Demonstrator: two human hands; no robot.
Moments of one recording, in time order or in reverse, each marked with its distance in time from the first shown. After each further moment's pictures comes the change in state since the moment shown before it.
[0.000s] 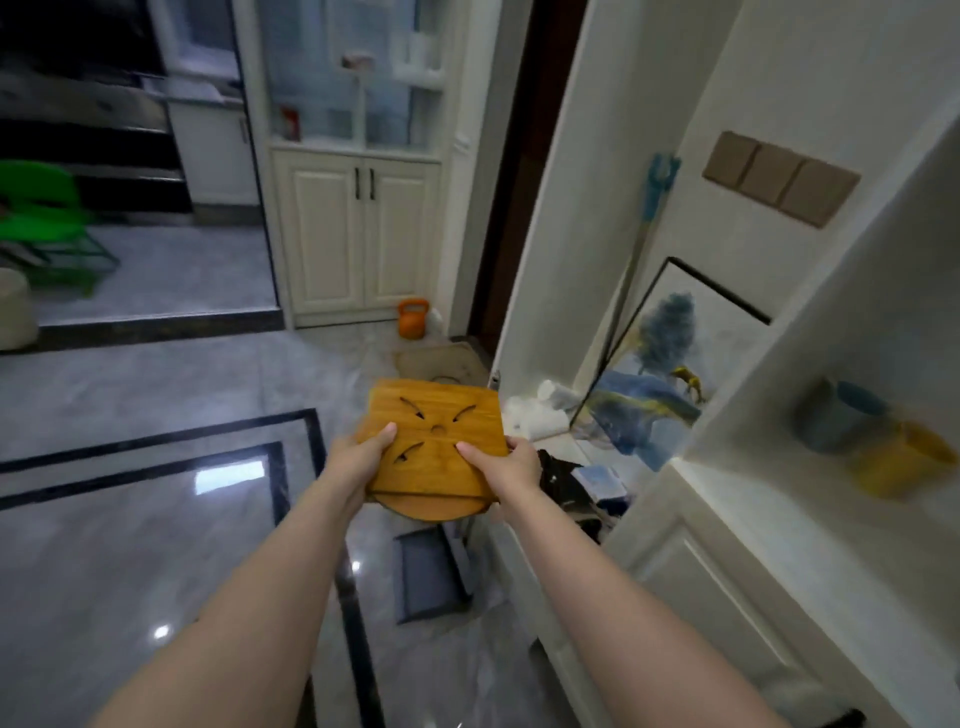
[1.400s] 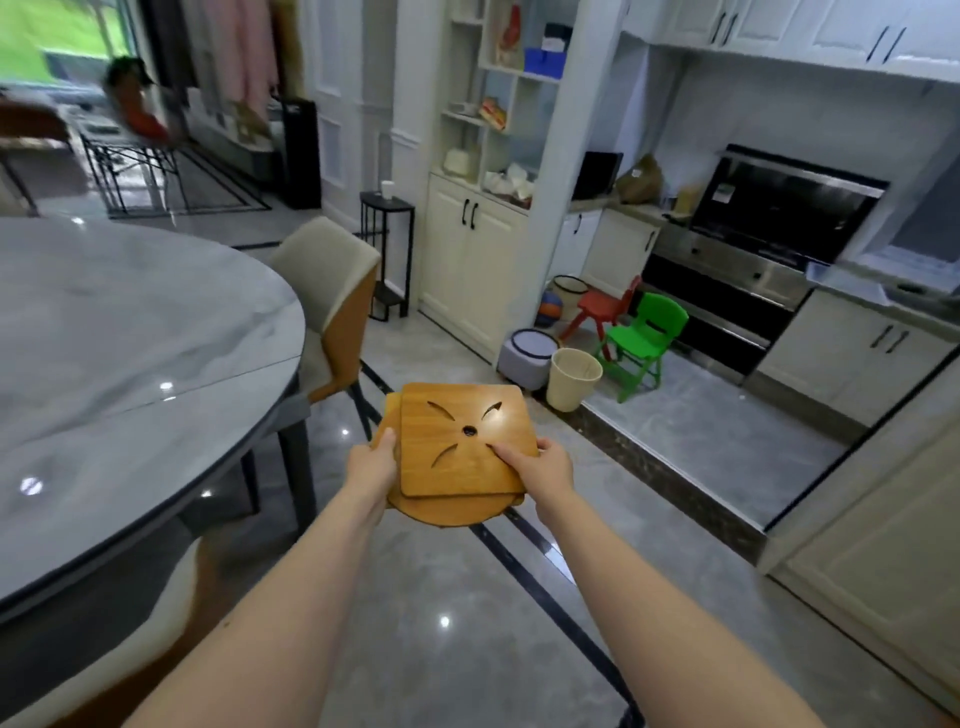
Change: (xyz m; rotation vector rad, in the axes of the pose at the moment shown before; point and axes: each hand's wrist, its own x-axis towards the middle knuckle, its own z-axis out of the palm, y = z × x) left_hand 0.182 0.179 -0.591 -0.492 1.194 0.120; right_hand -0.012 -0.271 0.742 -0.285 -1.144 -0.414
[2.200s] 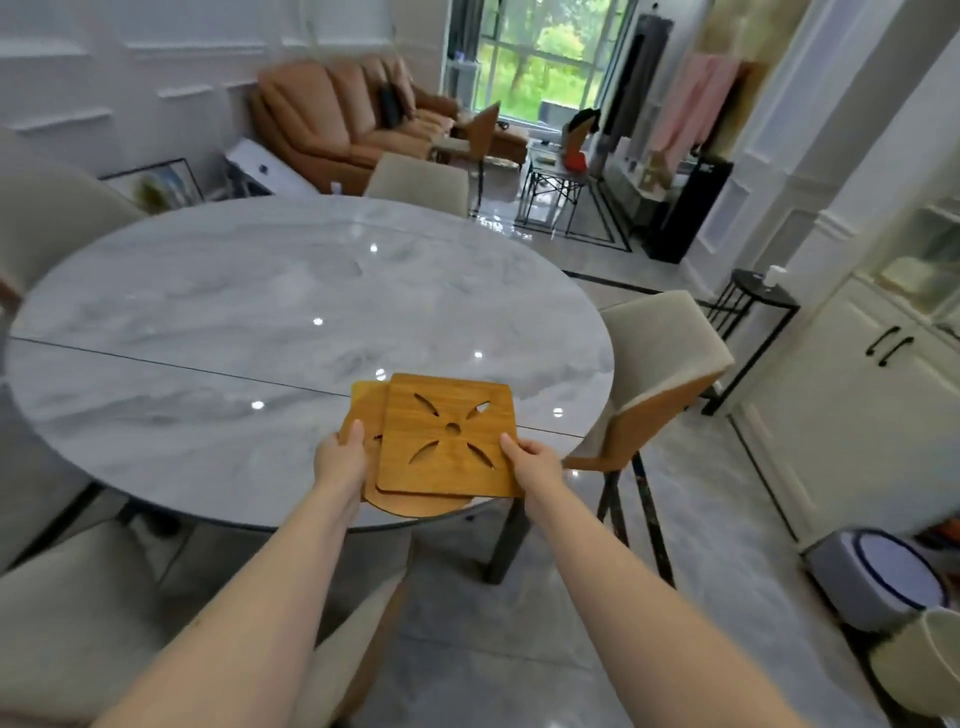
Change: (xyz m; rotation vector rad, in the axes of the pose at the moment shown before) left_hand 0.129 0.027 -0.262 -0.379 0.890 0.024; right_hand 0.084 -0.094 0.379 -0.193 -0.815 -0.005
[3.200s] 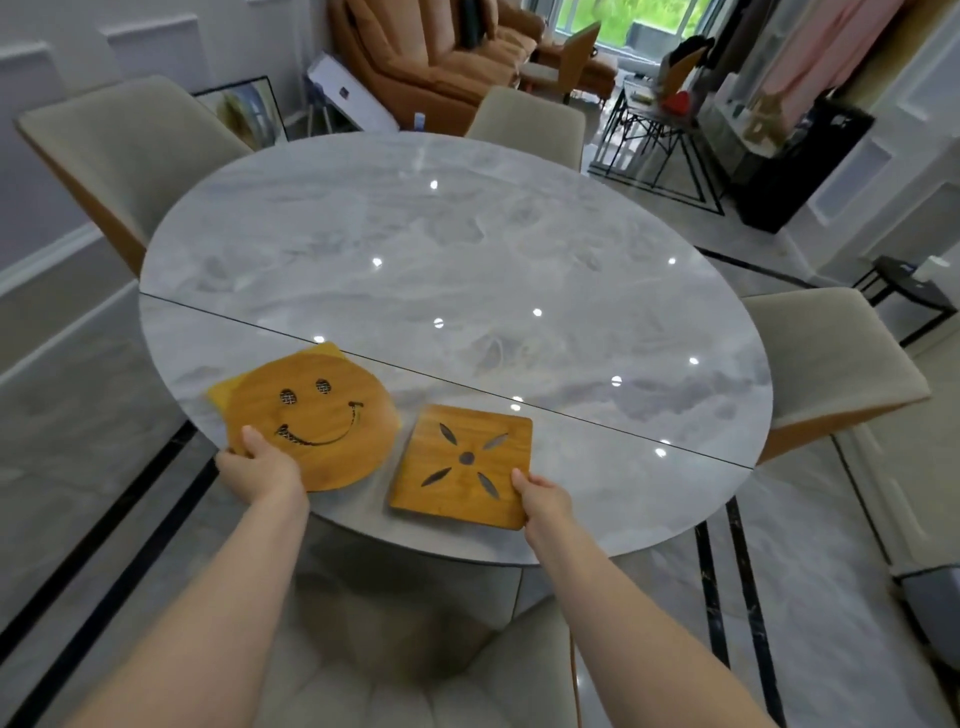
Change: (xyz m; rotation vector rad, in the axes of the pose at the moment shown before) left_hand 0.185 0.000 -0.216 -0.206 0.667 -0.105; right_hand 0.047 0.051 0.248 0.102 0.097 0.327
